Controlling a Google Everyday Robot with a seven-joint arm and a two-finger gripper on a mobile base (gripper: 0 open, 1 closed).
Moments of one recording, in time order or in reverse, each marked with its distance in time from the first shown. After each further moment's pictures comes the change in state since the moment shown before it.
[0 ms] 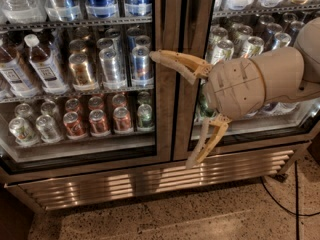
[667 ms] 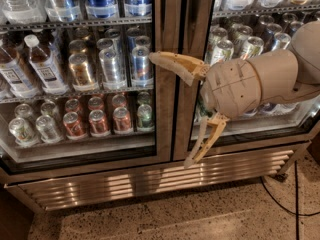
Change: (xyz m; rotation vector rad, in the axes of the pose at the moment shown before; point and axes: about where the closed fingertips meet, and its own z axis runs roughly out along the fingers) arm 0.004 -0.001 -0.001 0.008 -0.036 0.082
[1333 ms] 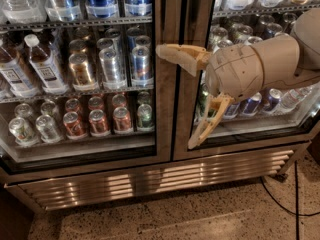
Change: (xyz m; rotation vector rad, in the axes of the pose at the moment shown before) arm 0.006 -0.026 -0.013 0.004 -0.004 0.263
